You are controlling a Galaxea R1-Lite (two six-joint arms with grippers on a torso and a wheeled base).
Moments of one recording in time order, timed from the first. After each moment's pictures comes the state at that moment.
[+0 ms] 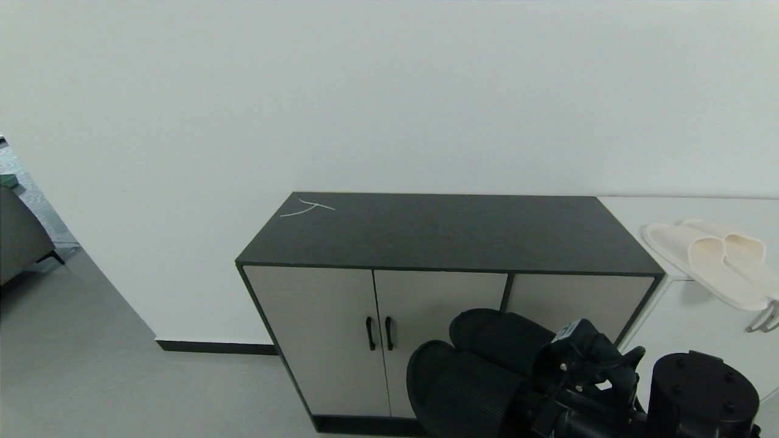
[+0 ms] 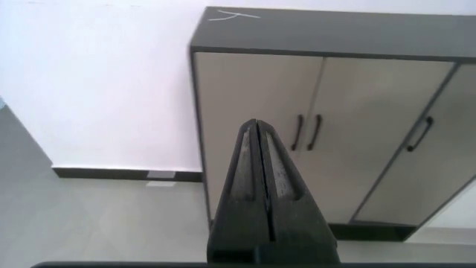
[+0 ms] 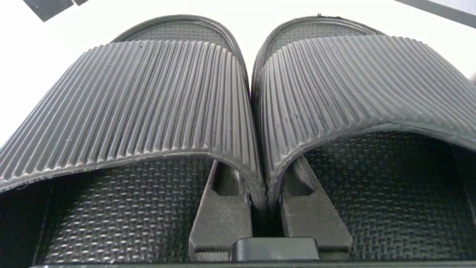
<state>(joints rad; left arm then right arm) 0.00 0.00 0.00 0.00 0.00 -0.01 0.85 1.79 -0.18 -1.40 -0.05 0.09</state>
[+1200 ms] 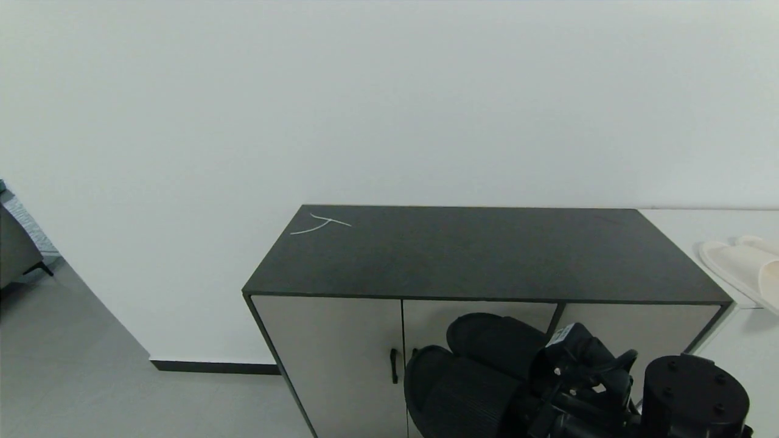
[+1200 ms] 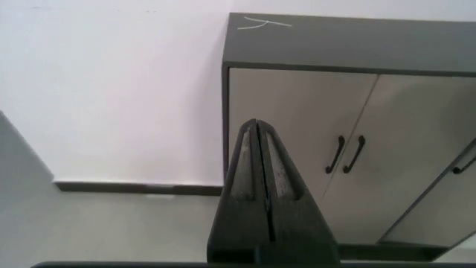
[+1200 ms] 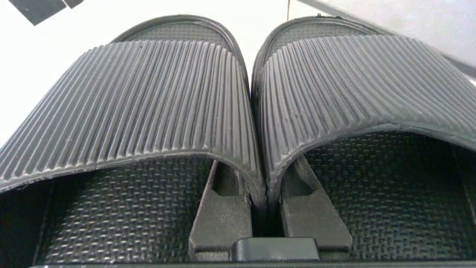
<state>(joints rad) 0.00 0.00 0.00 0.00 0.00 -0.02 0.86 1.81 -0.18 -1.40 -0.05 0.09</state>
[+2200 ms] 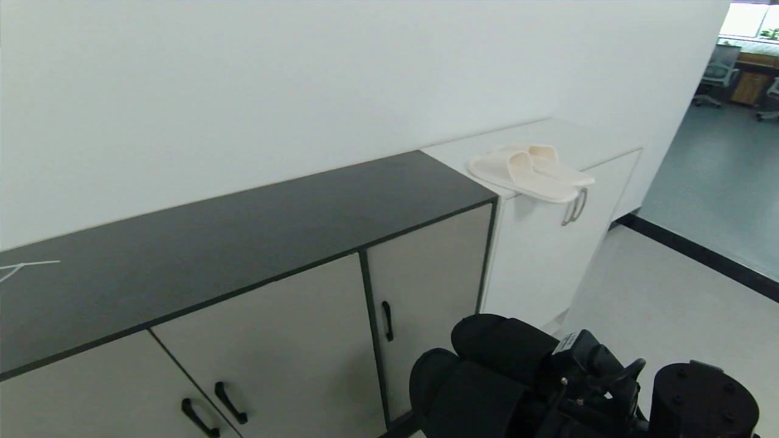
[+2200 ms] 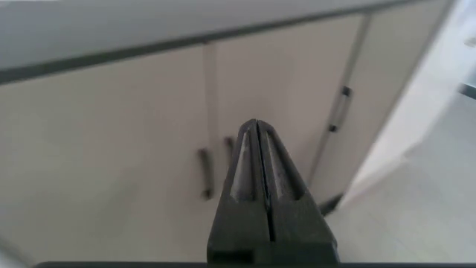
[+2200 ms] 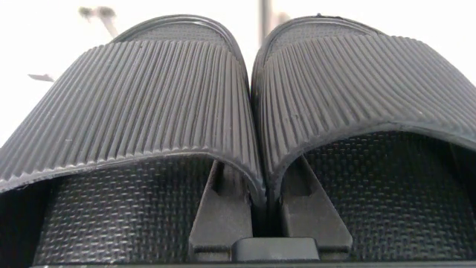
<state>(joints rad) 0.00 0.00 0.00 0.00 0.00 -0.02 0.86 1.83 -0.13 -1.47 -0.05 0.05</state>
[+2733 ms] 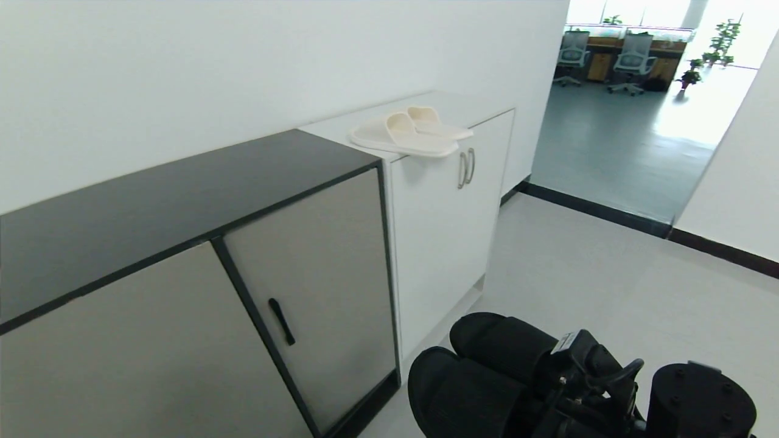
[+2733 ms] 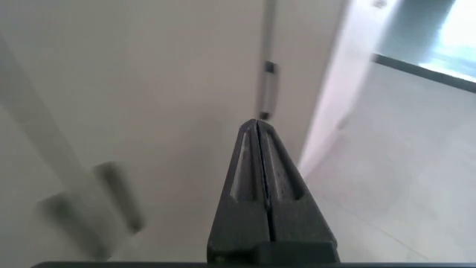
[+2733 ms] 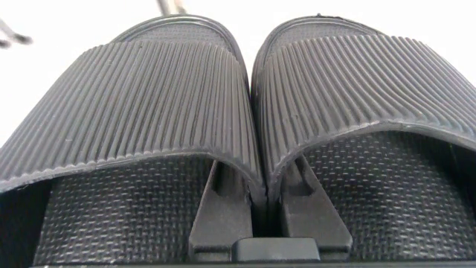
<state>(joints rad) 0.00 0.00 0.00 0.00 0.00 -0.02 0.86 1.85 -0.13 -1.51 -0.05 0.05</state>
